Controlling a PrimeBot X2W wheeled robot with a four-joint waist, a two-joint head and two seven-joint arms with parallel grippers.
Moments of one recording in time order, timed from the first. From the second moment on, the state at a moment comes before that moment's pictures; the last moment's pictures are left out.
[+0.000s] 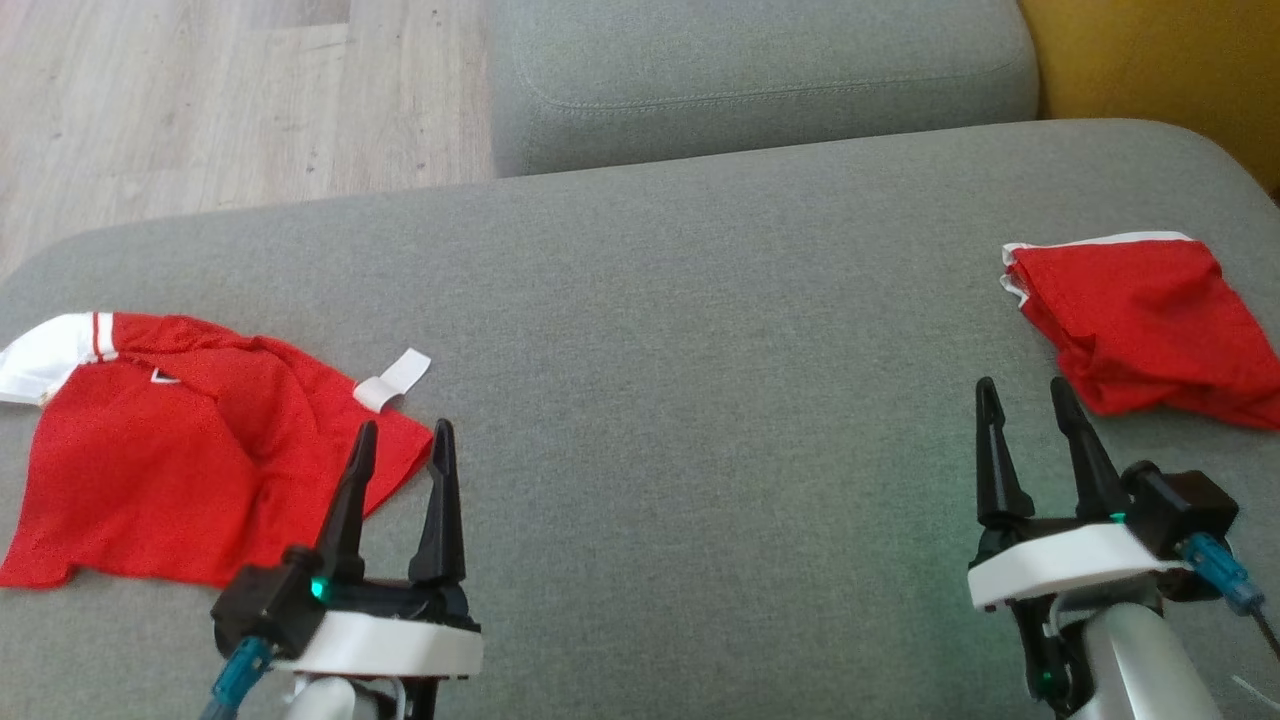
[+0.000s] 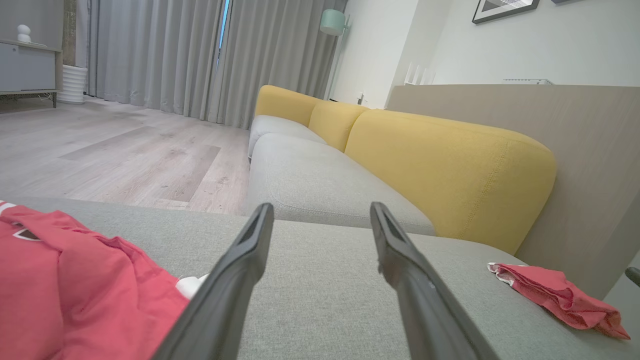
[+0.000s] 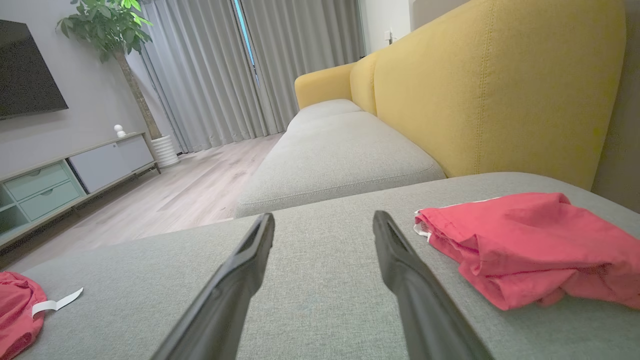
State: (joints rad) left arm -0.04 0.05 -0.20 0.18 -0.34 -0.10 -0.26; right arm -0.11 -0.05 0.03 0.35 0.23 0.13 -0.25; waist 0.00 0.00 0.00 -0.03
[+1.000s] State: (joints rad) left arm -0.03 0.05 -0.15 0.19 -0.33 -0.08 -0.26; right arm -0.08 -0.05 0.15 0.35 0.20 0.13 -0.25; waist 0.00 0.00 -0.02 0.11
